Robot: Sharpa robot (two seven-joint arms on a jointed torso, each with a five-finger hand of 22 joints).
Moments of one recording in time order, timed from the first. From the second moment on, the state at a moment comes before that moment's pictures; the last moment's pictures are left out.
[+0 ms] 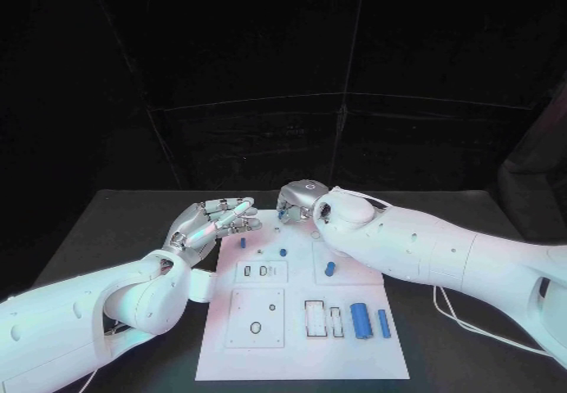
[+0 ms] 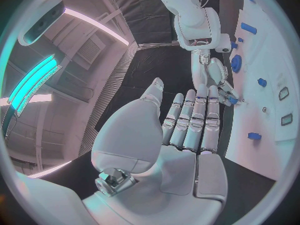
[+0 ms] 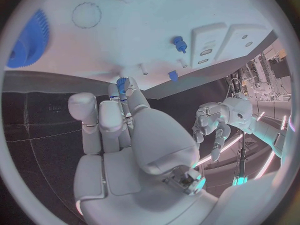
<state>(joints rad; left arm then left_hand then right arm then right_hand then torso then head) 1.12 -0.91 -0.04 1.66 0.01 -0.31 0.56 1.35 0.04 -0.06 0.09 0.15 0.87 0.22 0.13 0.07 0.94 0.20 0.17 0.06 0.96 0.16 0.25 0.08 0.18 0.84 0.27 0.24 0.09 1.24 -0.36 -0.01 1.05 -1.70 -0.26 -0.16 1.44 0.27 -0.26 -0.29 0.11 1.04 0.17 0.06 0.07 1.16 0.10 0.07 0.06 1.47 0.00 1.23 0.91 0.15 1.24 0.10 1.25 0.86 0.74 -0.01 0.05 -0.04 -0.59</state>
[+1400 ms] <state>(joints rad) 1.12 -0.92 -0.04 1.66 0.00 -0.30 0.55 1.35 0.04 -0.07 0.08 0.14 0.87 0.22 0.13 0.07 0.94 0.20 0.17 0.06 0.96 0.16 0.24 0.08 0.18 0.84 0.27 0.23 0.09 1.25 -0.64 0.01 1.28 -1.55 -0.29 -0.16 1.25 0.10 -0.22 -0.18 0.17 0.92 0.16 0.08 0.07 1.34 0.06 0.32 0.18 1.47 -0.01 1.29 0.95 0.14 1.25 0.09 1.30 0.91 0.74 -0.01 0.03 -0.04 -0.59</state>
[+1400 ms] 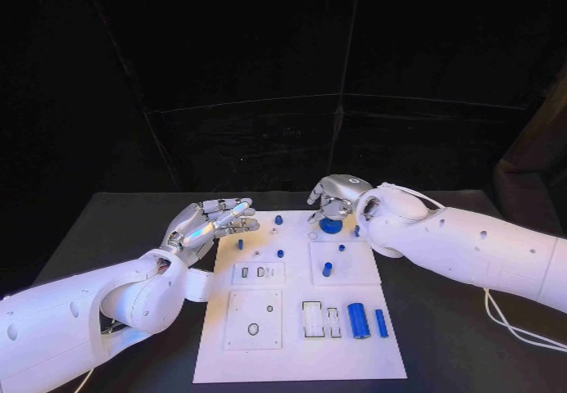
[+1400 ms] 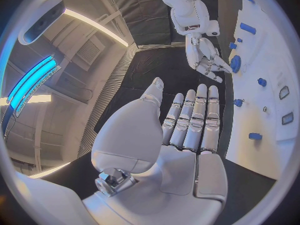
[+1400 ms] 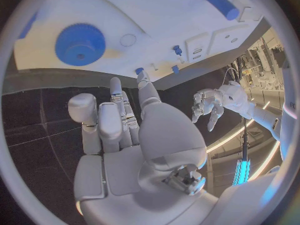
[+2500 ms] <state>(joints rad) 1.12 -0.90 -0.04 1.62 0.00 -0.28 0.54 1.35 0.04 -0.06 0.08 0.14 0.87 0.22 0.12 0.07 0.94 0.20 0.17 0.07 0.97 0.16 0.24 0.08 0.18 0.84 0.27 0.23 0.08 1.25 -0.66 0.02 1.24 -1.40 -0.16 -0.27 1.36 -0.09 0.00 0.16 0.29 0.83 0.17 0.17 0.07 1.41 0.08 1.36 1.30 1.46 0.00 1.54 1.31 0.08 1.40 0.11 1.44 1.21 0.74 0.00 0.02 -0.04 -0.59</state>
